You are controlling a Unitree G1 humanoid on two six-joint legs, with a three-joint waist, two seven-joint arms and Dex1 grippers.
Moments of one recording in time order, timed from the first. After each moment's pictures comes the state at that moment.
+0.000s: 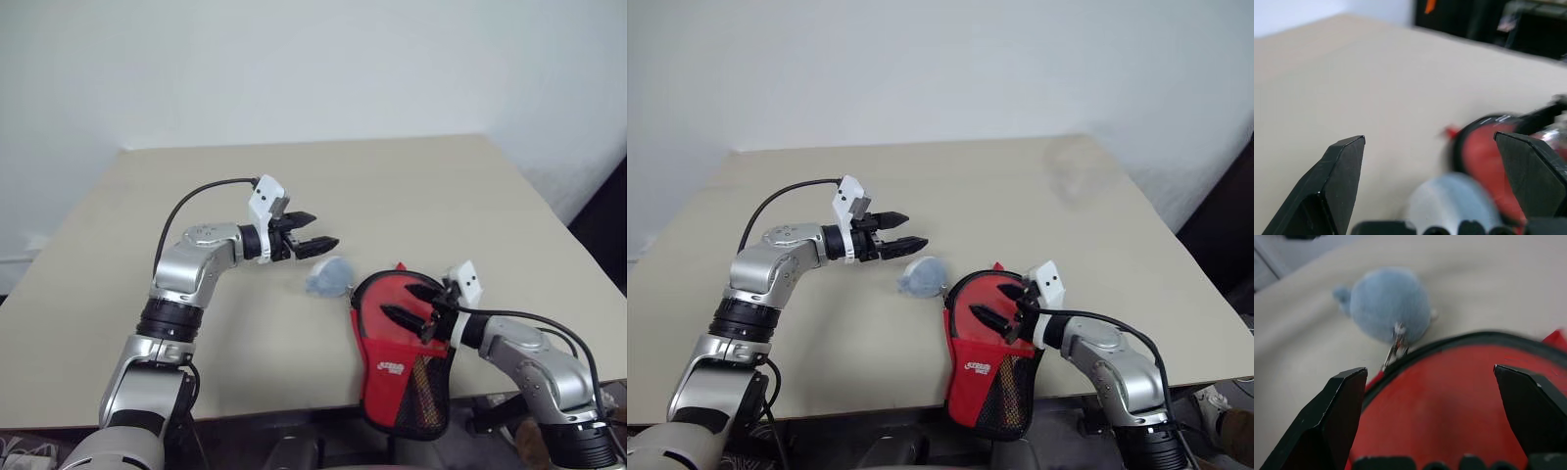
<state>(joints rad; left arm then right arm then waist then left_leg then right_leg) -0.71 0.48 -0.12 0.34 -0.36 0.54 -0.90 -0.06 -0.44 0.08 -0.29 0.47 0.66 0.65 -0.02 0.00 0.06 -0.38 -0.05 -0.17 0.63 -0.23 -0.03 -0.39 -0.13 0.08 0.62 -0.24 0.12</state>
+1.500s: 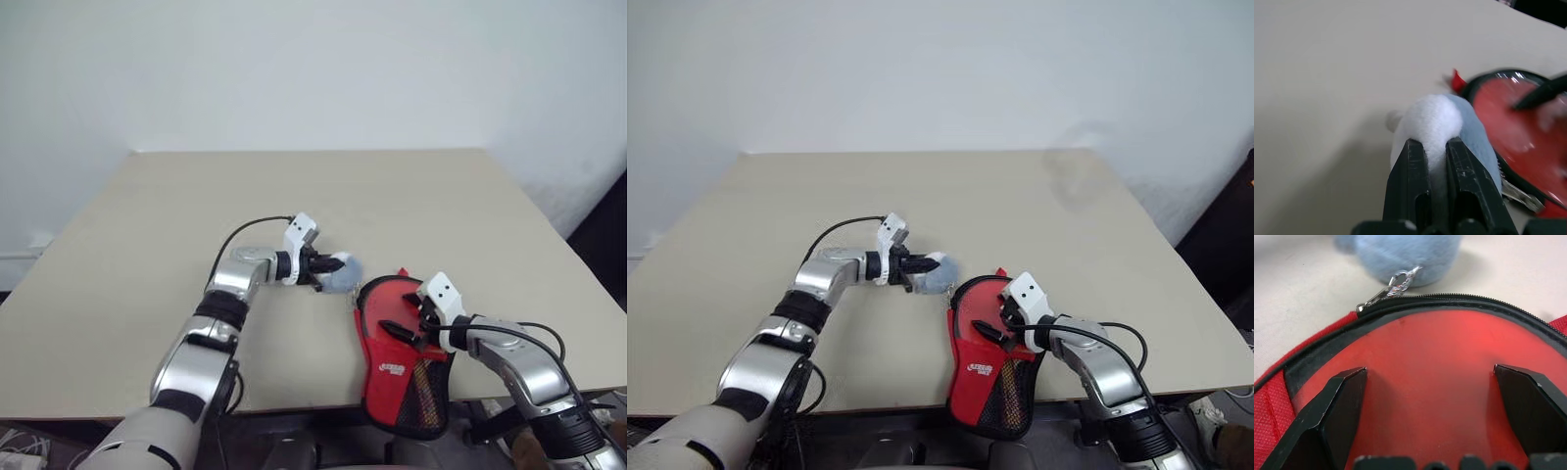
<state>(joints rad) -0.85 0.25 -0.15 0.86 -0.21 0.37 -0.97 -0.11 -0.49 0.21 -0.19 0.24 0.58 0.64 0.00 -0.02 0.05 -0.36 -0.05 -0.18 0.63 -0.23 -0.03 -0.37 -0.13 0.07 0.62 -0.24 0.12</state>
